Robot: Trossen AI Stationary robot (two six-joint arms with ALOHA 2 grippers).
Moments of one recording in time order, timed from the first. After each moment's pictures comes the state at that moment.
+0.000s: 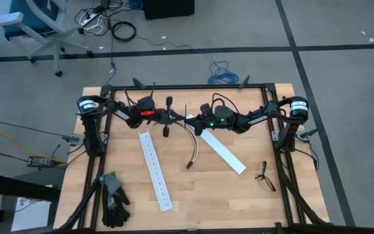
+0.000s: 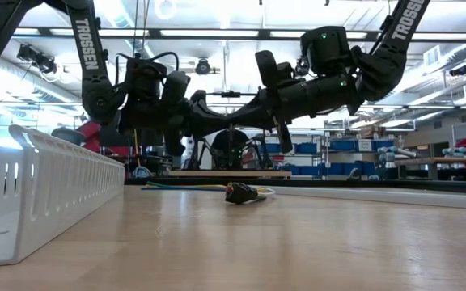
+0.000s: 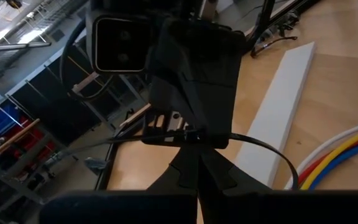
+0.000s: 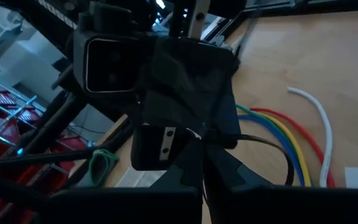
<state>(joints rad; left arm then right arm) 0.47 1.86 0.58 1.22 0.57 0.67 -0.22 1.79 0.72 0.95 -0.03 0.72</state>
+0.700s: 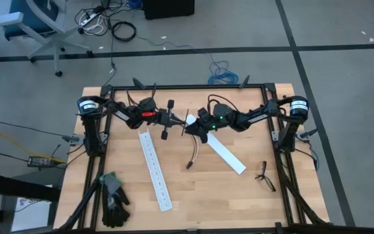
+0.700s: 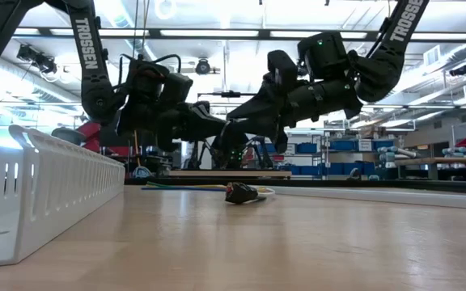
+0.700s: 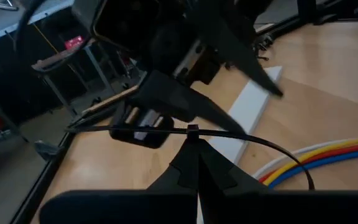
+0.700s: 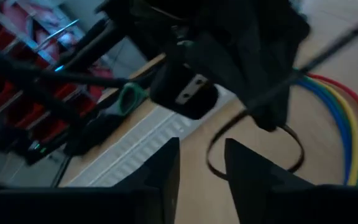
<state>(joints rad) 0.47 1.86 0.58 1.18 0.62 0.49 -0.25 1.79 0.72 0.89 -0.39 0.52</state>
